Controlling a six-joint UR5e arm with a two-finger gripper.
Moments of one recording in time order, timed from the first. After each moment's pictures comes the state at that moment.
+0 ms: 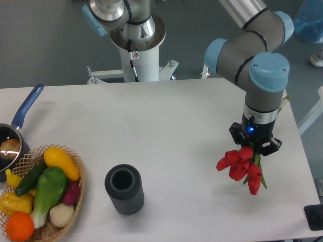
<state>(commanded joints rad) 2.68 -2.00 -1.44 -1.02 1.52 1.29</state>
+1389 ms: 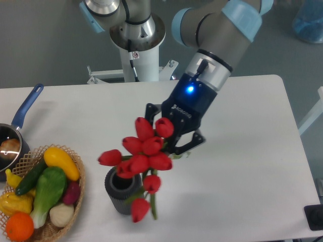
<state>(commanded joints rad) 2.56 -1.86 -1.50 -0.81 0.44 0.95</state>
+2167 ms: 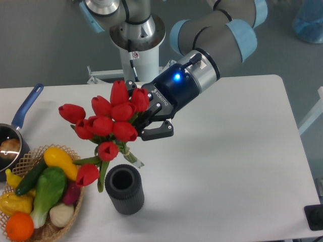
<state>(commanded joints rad) 2.58 -1.95 -1.49 -0.77 0.07 1.01</state>
